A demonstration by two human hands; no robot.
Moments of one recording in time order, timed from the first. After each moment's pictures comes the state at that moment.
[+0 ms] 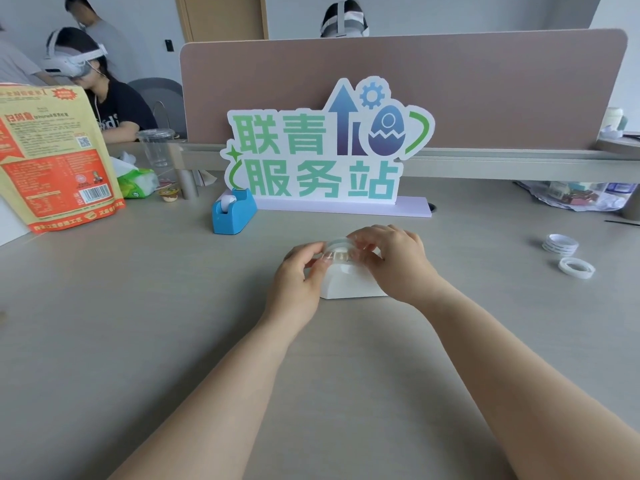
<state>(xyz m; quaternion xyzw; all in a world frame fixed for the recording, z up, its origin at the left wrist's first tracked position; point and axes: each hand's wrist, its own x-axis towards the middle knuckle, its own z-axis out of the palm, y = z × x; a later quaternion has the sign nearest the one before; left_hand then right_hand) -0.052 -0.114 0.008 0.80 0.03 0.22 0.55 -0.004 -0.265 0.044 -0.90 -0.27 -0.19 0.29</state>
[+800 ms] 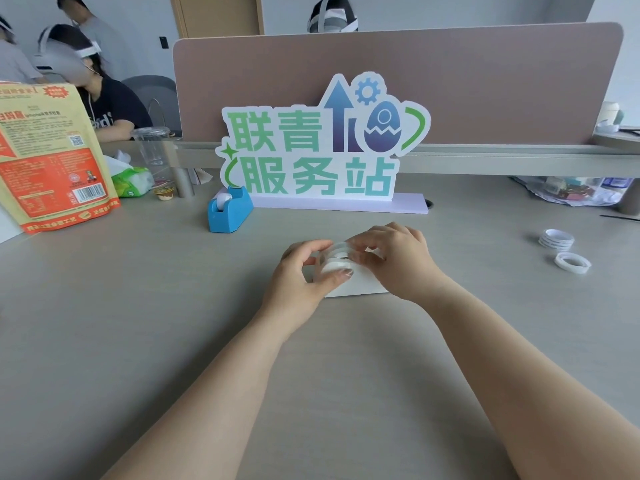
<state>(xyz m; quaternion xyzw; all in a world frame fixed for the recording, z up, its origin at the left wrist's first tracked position) -0.053 -0.111 0.005 0.81 0.00 0.18 0.56 -0.001 -0.274 0.042 -0.91 -0.29 -0.20 0.24</state>
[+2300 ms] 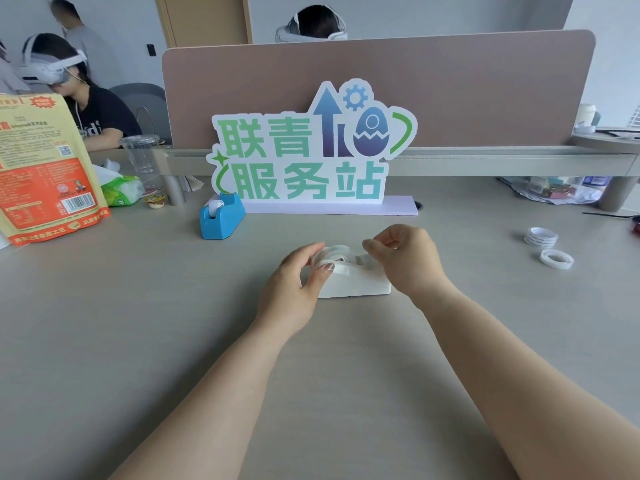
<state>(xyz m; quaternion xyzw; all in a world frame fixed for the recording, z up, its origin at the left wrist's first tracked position) -0.051 -0.111 0.003 0.86 -0.02 0.20 0.47 -0.010 -0.280 0.050 -0.85 -0.06 -0.12 0.51</state>
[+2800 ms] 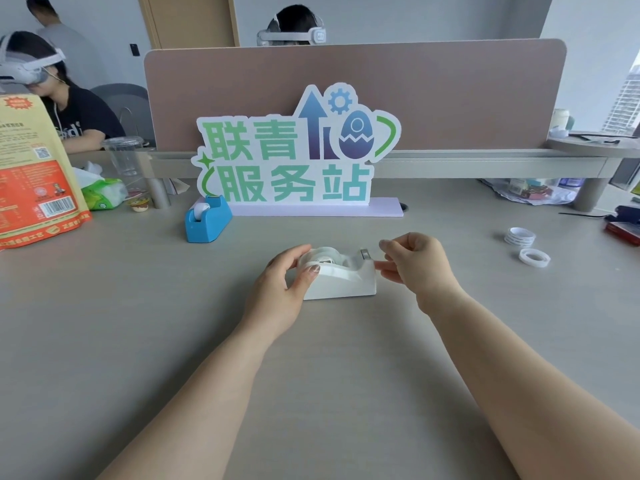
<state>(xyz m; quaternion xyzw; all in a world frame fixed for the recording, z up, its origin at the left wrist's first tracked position) -0.051 -0.110 0.003 0.85 0.00 0.18 0.49 -0.009 -0.308 0.044 -0.75 0.01 -0.05 0.66</state>
